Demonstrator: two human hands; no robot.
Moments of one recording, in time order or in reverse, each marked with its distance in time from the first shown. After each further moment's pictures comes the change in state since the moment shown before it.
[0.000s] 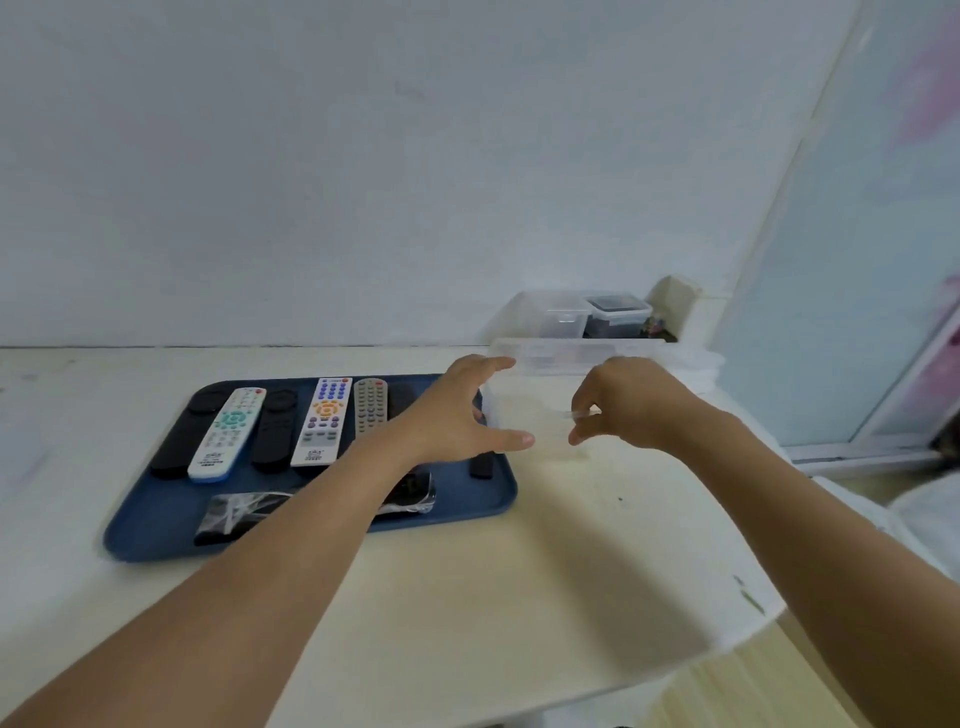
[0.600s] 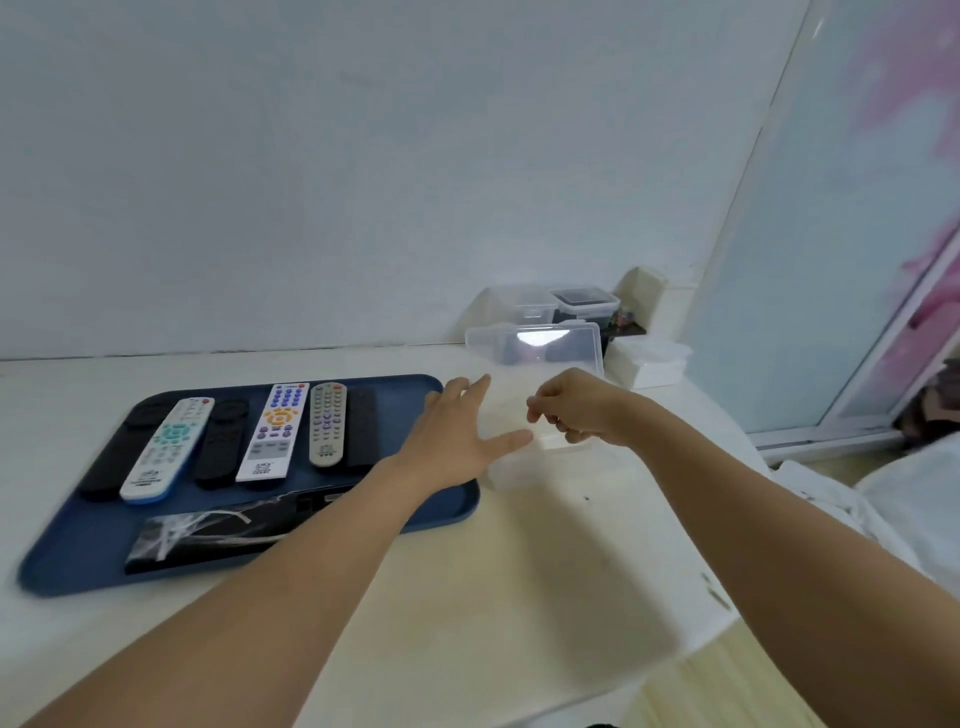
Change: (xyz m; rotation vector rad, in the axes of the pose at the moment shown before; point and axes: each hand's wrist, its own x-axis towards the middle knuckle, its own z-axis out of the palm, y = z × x) left_hand 0.033 0.000 0.060 0.253 0.082 -0.116; right_hand 0.025 0.023 0.040 0.853 -0.184 0.490
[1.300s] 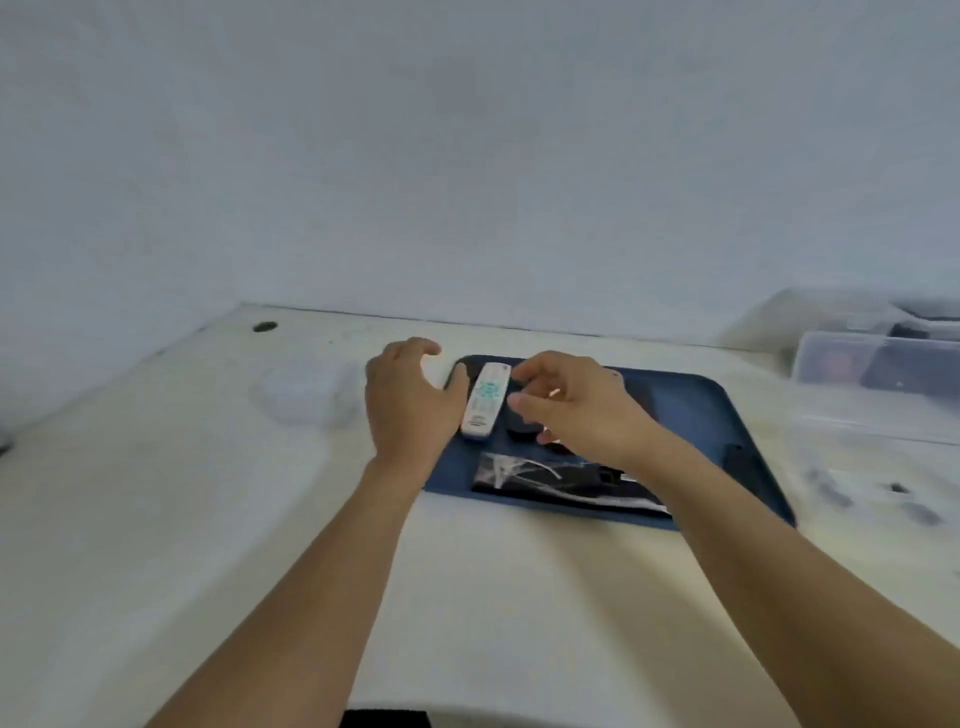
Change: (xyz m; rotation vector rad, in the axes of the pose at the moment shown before) left_hand -0.157 -0.179 -0.152 0.046 0.949 -0.414; right_hand -0.056 -0.191 0.199 0.152 -0.160 -0.612
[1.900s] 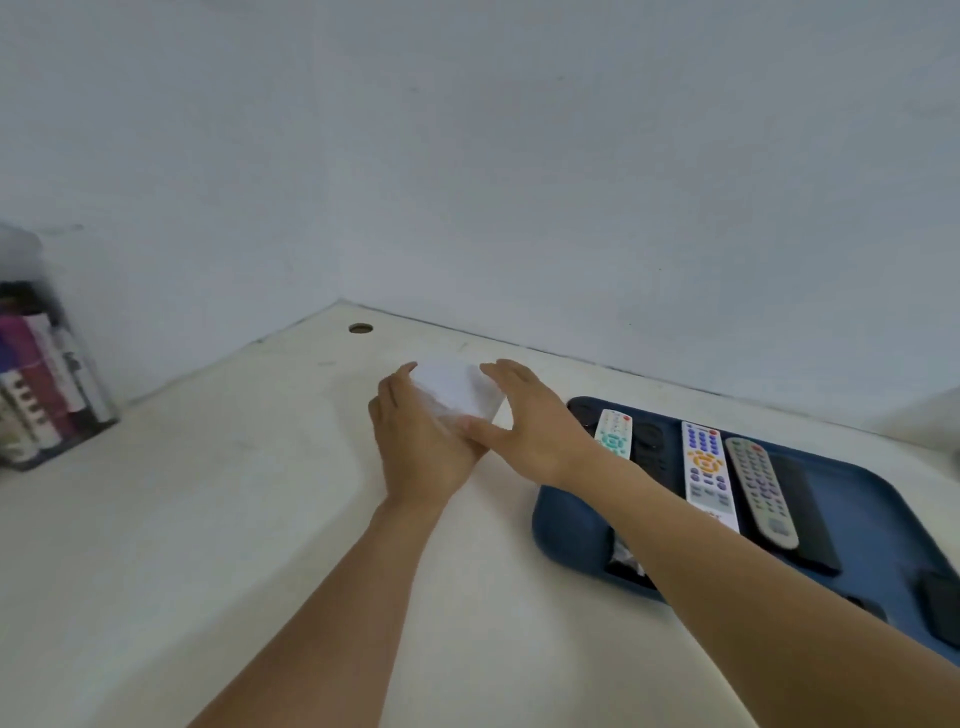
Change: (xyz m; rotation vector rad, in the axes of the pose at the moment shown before) left_hand 0.046 -0.130 -0.034 0.031 0.216 -0.106; right_hand 0.121 -0.043 0.149 -0.288 -0.135 -0.337
